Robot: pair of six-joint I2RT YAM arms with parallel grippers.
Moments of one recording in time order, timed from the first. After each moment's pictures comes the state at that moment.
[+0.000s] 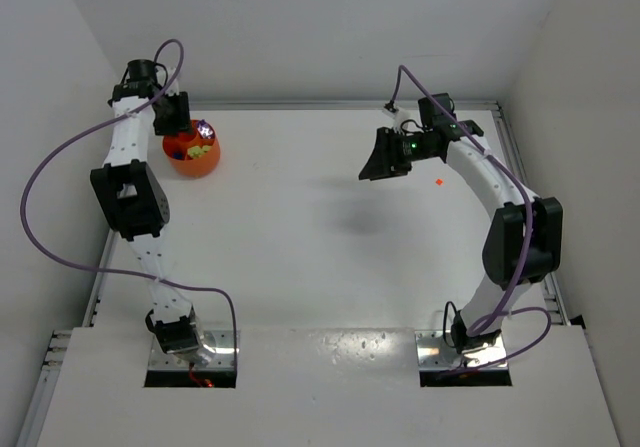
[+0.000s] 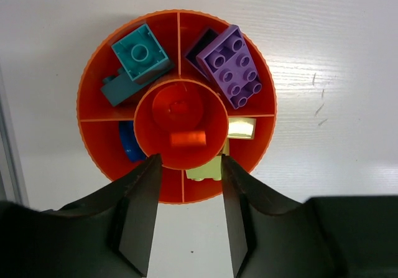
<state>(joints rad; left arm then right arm) 0.22 2.19 2.15 -0.90 0.19 0.07 0.19 1.74 1.43 -0.68 -0.82 0.12</state>
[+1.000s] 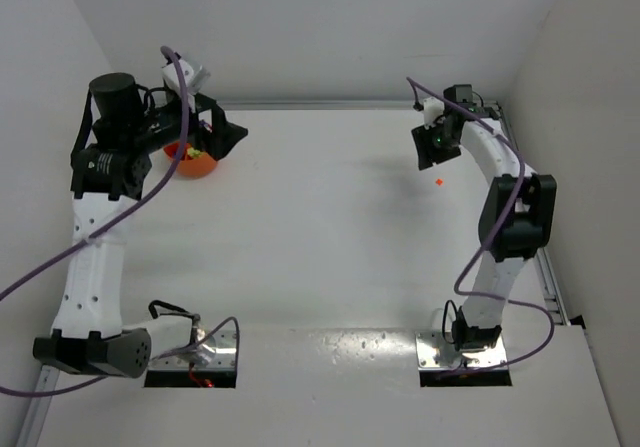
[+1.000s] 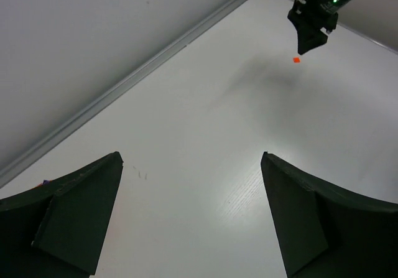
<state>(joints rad) -0.03 1.24 1.59 -0.64 0.69 0.24 0.02 1.91 1.59 -0.77 -0.18 -0.34</state>
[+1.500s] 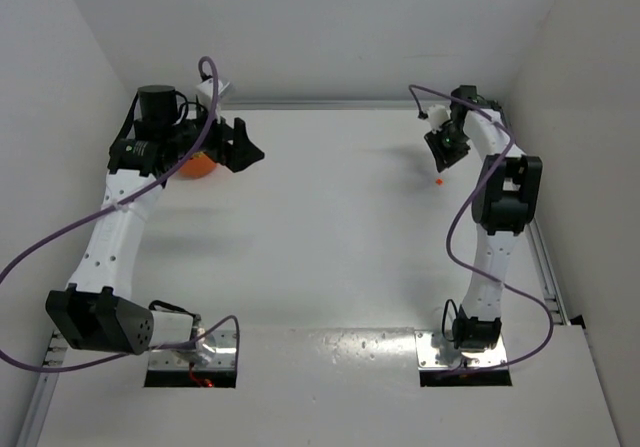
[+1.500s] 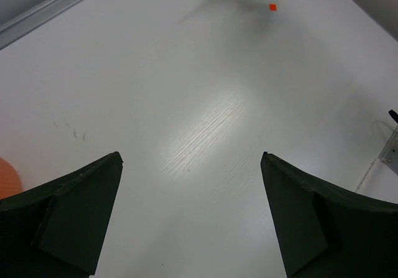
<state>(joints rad) -0.07 1.31 1.44 -0.64 0.72 0.18 -0.08 2.23 1.86 -0.92 -0.12 -0.58</state>
